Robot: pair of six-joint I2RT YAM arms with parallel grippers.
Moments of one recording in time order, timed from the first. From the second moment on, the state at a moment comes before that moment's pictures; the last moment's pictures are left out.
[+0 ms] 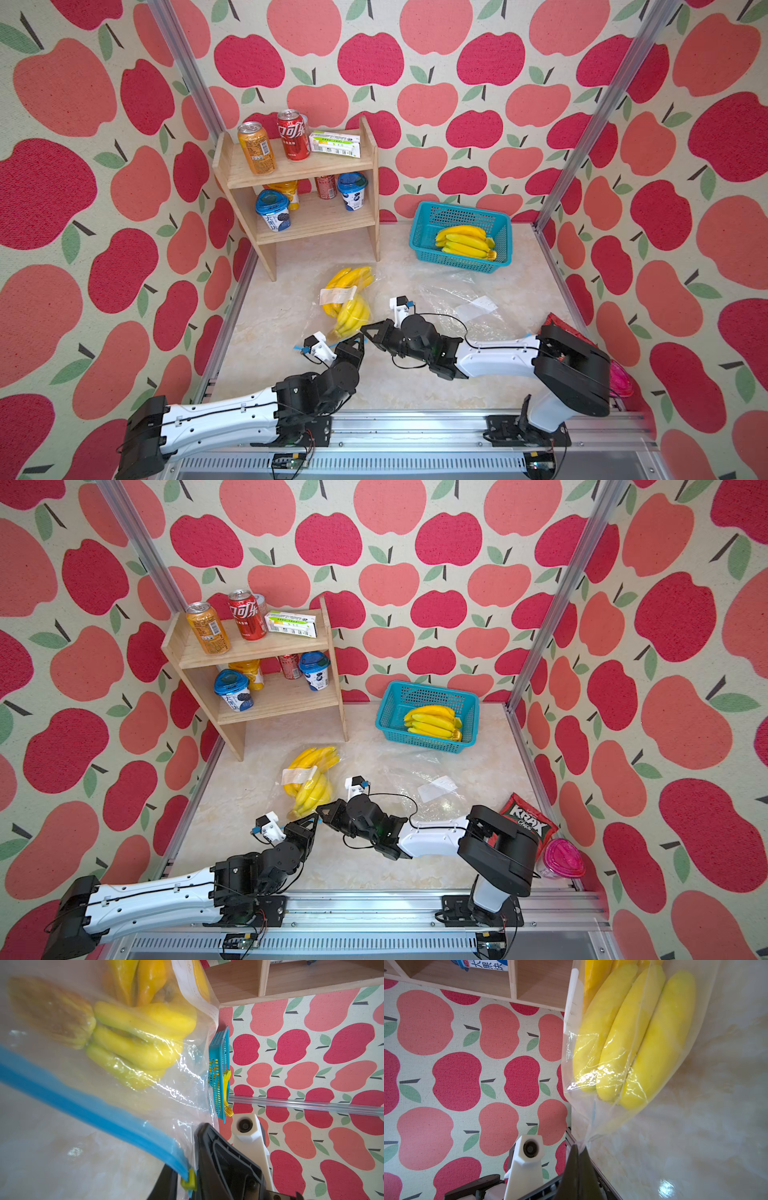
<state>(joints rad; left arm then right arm) -1.27 0.65 0.27 -0.13 -0.84 -1.84 1.21 1.63 0.77 0.57 0.01 1.38</state>
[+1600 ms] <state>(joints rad) -1.28 0.40 0.27 -0.34 -0.83 -1.91 0.95 1.45 0.69 0.46 -0.46 1.43</state>
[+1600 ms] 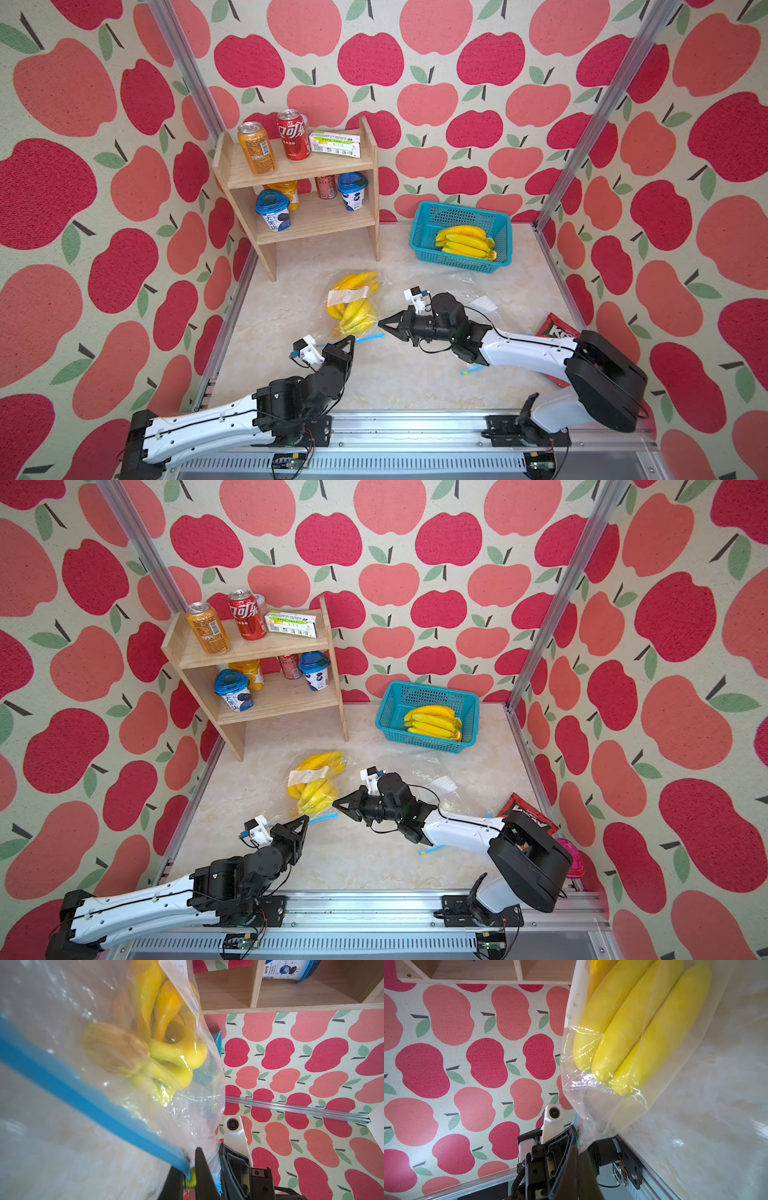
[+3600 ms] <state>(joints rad) -1.21 0.53 0.35 -0.48 -0.77 -1.70 0.43 1.37 0.78 -0.11 -0.63 0.46</state>
